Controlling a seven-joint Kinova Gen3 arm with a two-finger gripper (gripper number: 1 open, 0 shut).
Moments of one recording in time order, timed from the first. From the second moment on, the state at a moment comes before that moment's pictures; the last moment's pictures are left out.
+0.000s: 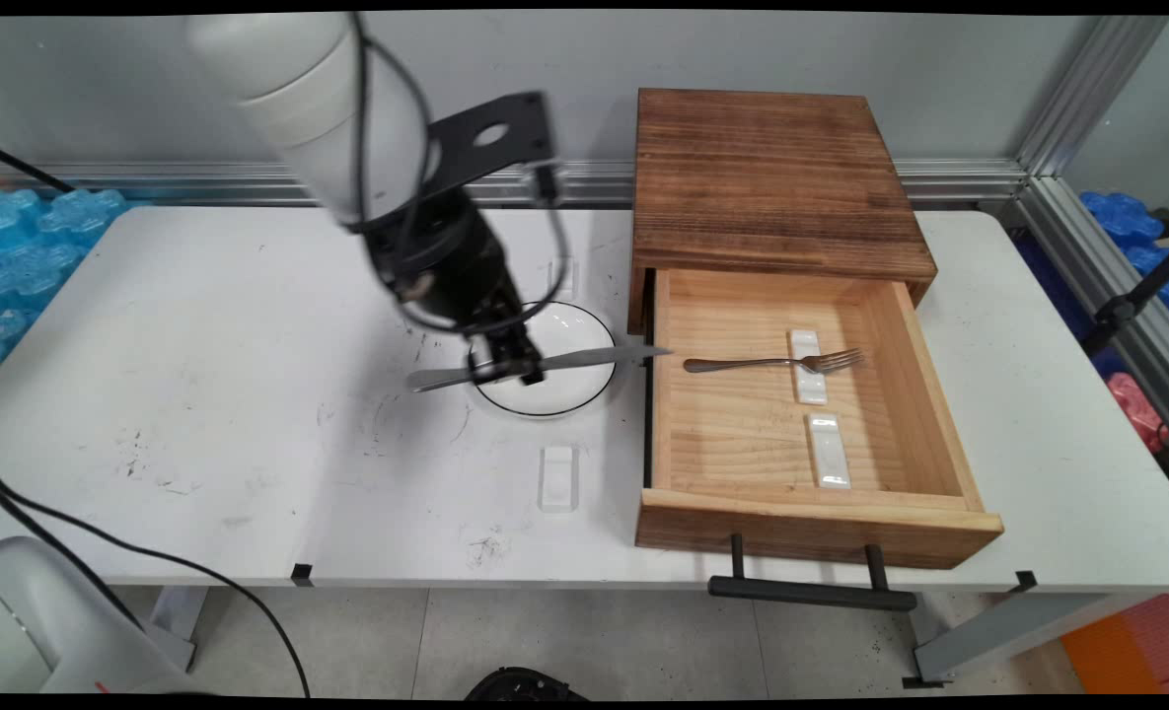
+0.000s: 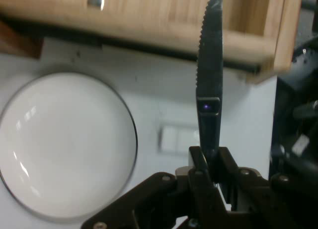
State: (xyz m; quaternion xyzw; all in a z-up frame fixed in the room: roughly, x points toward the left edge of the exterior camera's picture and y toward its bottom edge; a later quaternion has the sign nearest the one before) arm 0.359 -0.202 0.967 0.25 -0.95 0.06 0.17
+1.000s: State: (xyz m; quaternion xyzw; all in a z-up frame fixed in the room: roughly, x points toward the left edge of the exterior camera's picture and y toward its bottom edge) arm 0.191 -0.289 0.946 0.23 -0.95 0.07 0.17
